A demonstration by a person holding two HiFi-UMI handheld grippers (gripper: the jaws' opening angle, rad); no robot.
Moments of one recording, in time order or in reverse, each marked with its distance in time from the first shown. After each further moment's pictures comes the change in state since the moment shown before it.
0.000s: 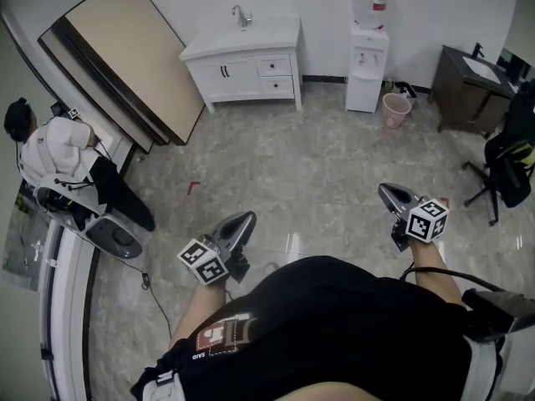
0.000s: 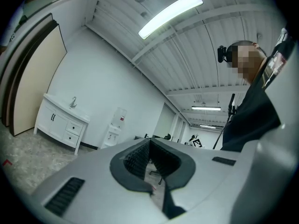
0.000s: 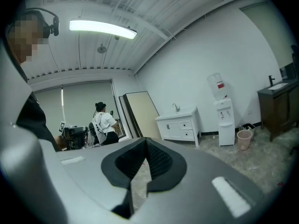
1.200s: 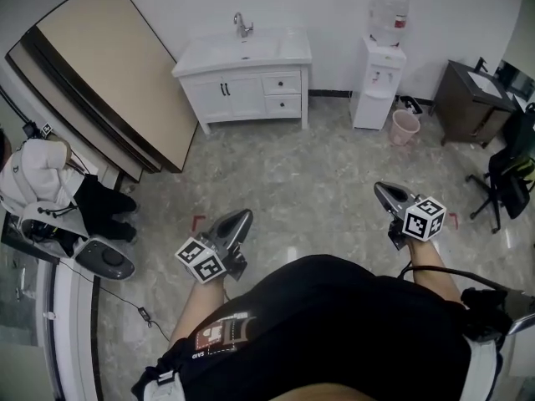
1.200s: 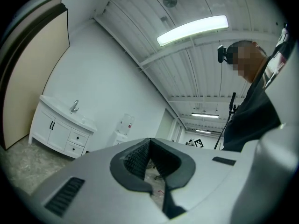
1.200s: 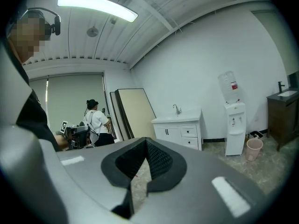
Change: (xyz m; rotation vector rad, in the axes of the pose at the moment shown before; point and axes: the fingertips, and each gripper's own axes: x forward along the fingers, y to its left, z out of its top) left arm 0.015 0.346 0.153 -0.039 -0.006 -0.081; right arm 0.339 0.007 0.093 -0.028 0.006 -0.087
